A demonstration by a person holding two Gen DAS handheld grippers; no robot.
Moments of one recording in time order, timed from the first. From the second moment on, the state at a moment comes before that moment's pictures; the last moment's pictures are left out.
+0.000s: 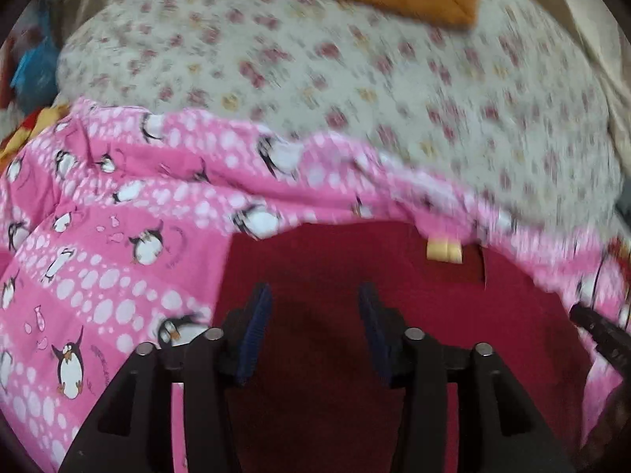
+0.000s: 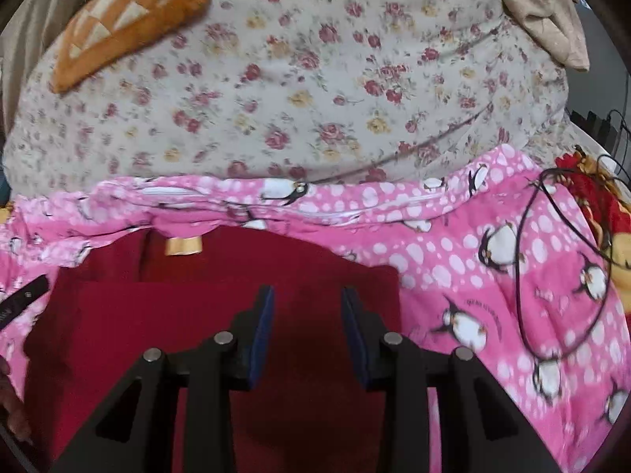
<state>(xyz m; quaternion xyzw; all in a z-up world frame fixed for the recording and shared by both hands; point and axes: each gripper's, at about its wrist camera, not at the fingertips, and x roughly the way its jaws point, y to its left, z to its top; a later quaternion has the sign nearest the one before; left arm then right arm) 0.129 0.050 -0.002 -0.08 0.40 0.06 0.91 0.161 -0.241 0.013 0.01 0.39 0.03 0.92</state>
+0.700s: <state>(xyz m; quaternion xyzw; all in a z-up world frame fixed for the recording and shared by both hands) -0.054 0.074 0.020 0.01 0.40 -0.02 0.91 -0.071 -0.320 0.034 0.06 0.40 0.17 0.90</state>
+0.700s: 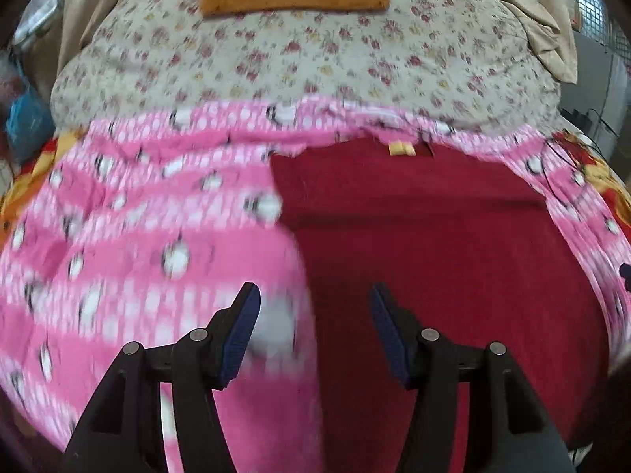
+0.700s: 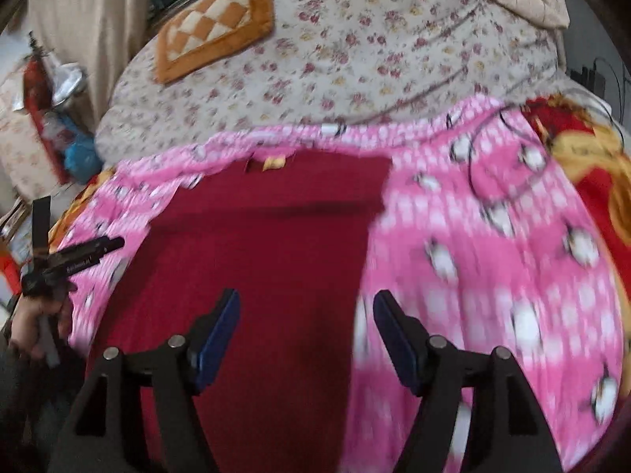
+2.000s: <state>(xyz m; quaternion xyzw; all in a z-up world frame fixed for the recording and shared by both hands) -0.185 0.066 -0.008 -0.11 0.42 -0.09 0.89 -0.176 -0.322 0.010 0.10 0.40 0.23 0.88</state>
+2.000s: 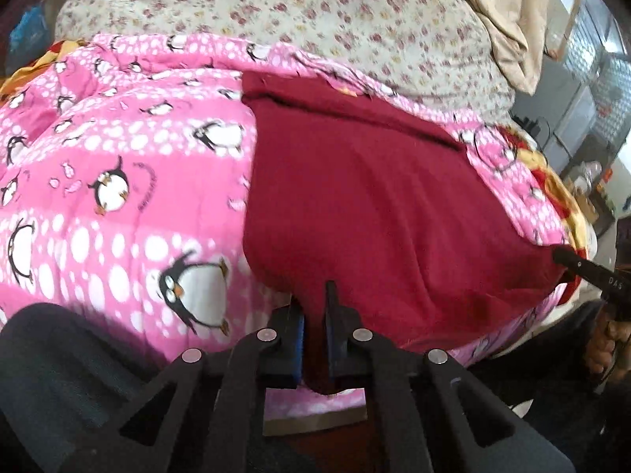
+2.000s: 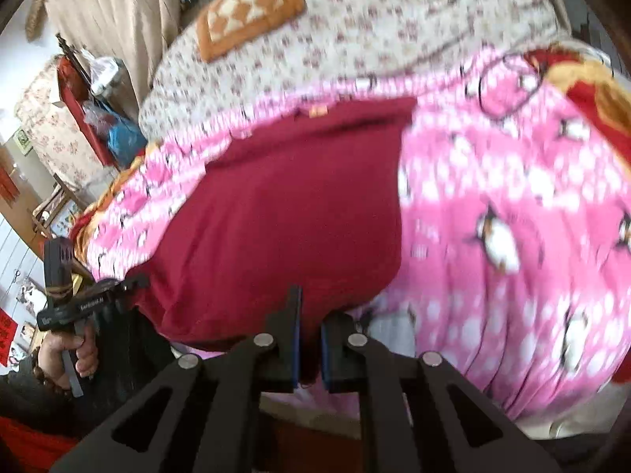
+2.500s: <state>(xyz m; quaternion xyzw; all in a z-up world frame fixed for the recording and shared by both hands) -0.125 0.080 0.064 -0.17 0.36 -0.07 0.92 -0.125 -0.320 0.057 0.13 0.34 0.21 0.91</state>
